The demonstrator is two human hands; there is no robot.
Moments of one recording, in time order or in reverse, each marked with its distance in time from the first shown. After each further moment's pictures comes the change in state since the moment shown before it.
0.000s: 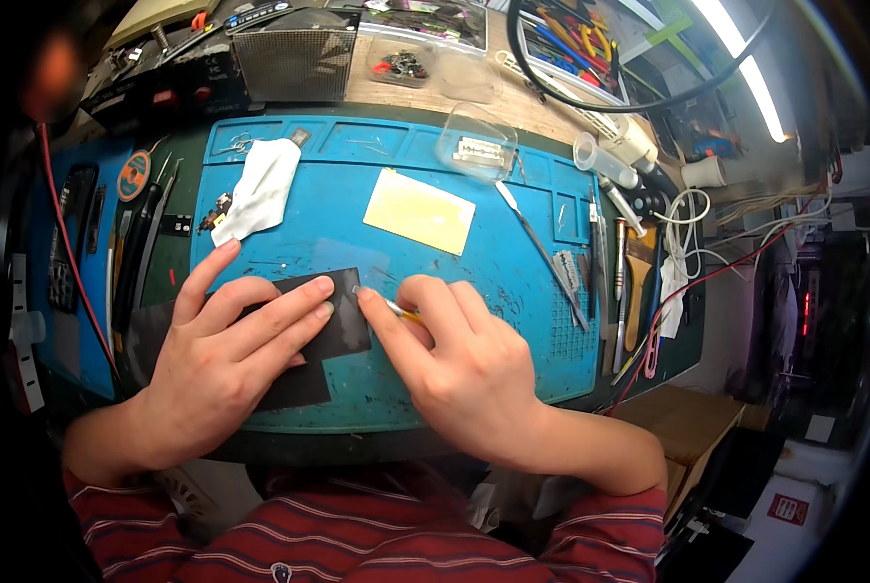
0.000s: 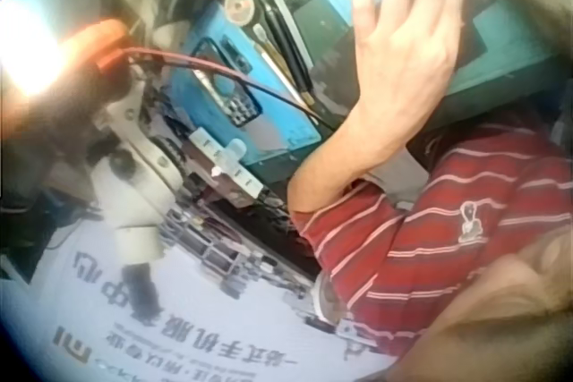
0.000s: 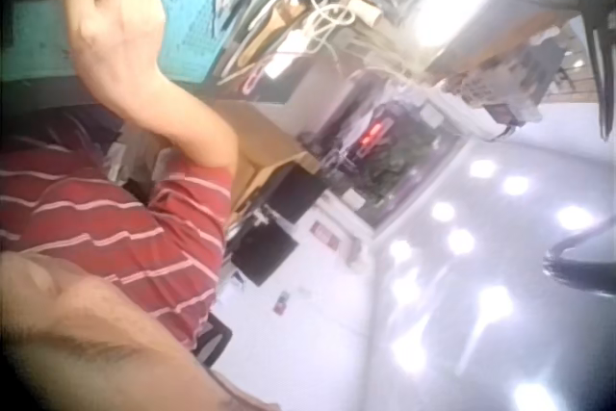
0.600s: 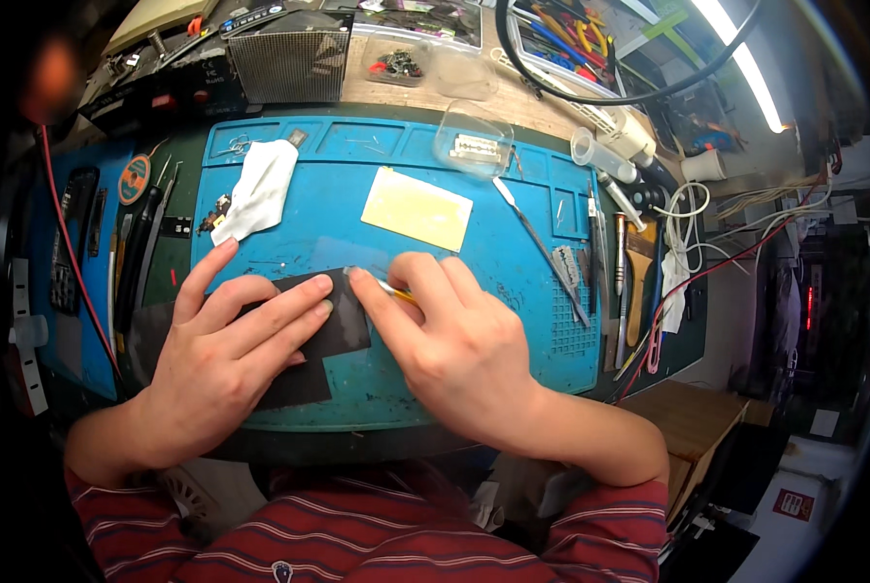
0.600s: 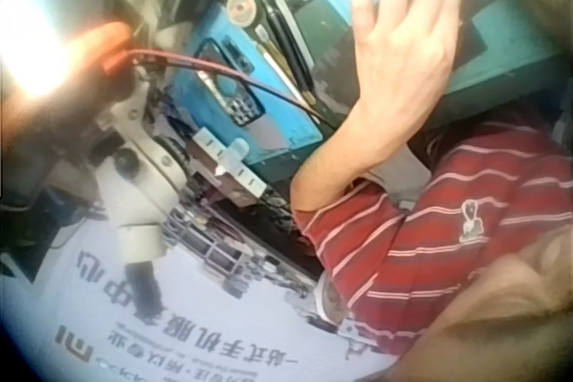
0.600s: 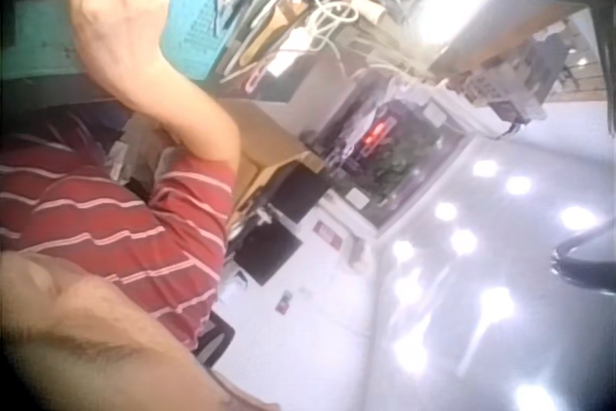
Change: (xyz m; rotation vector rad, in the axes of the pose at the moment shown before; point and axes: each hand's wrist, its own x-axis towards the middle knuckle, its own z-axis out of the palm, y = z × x) left_hand -0.001 0.000 -0.002 -0.003 -0.012 0.006; right_hand 0.006 0.004 -0.001 -0.005 0.010 -0.023
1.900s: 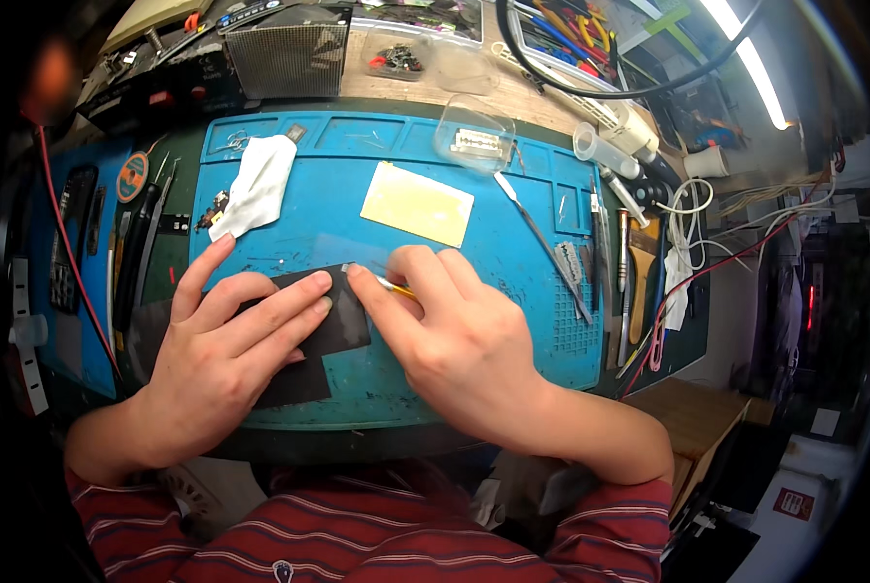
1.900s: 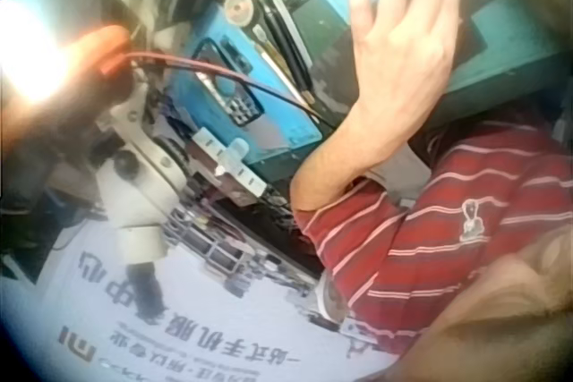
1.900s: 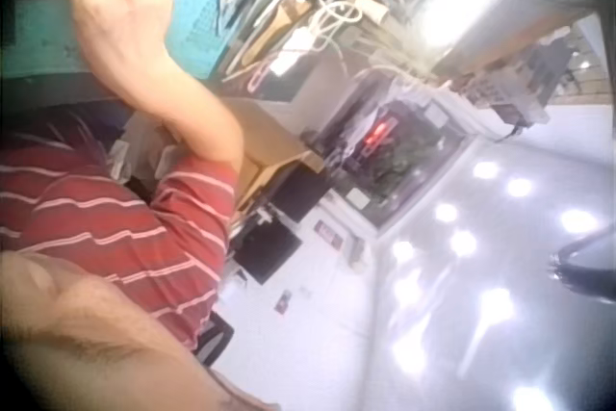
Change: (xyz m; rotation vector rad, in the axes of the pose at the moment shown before) left_hand -0.001 0.001 0.002 0.000 0.003 -0.007; right_hand 0.001 0.004 -0.003 0.025 -0.015 -0.011
